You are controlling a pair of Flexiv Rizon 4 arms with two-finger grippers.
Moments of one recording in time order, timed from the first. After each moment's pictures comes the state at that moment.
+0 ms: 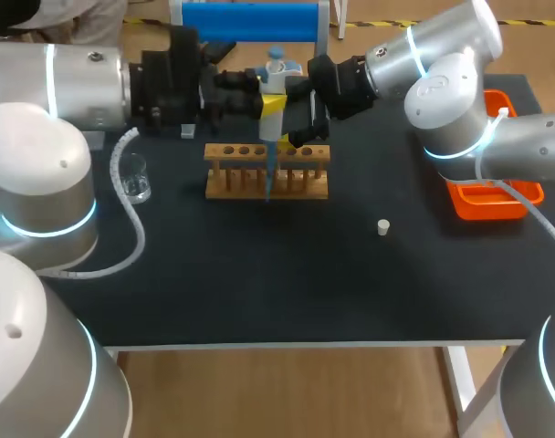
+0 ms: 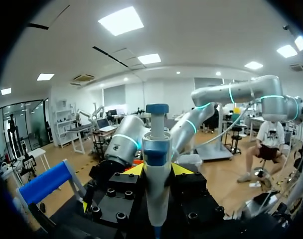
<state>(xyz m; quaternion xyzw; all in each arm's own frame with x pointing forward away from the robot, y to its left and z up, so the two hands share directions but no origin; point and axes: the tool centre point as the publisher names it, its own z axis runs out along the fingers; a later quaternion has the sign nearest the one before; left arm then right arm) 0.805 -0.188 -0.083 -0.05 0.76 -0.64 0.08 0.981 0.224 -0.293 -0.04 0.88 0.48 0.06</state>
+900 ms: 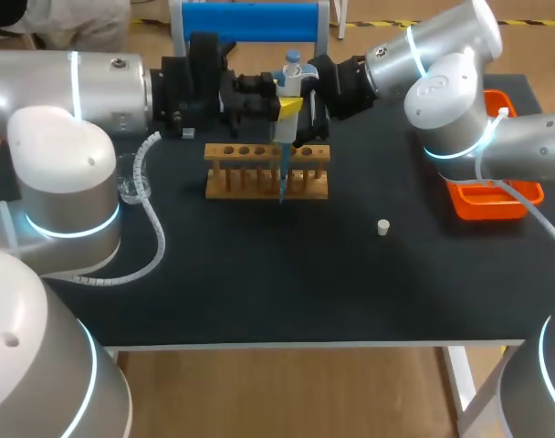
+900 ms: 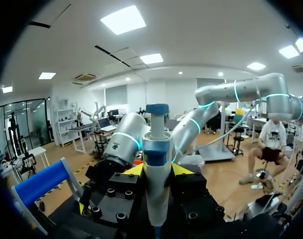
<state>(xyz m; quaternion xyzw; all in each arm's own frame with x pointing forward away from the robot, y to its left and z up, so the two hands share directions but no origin) 0.812 -0.205 -0.092 -0.06 0.76 -0.64 0.08 0.982 0.224 -0.293 -0.04 0.88 0.48 0.06</state>
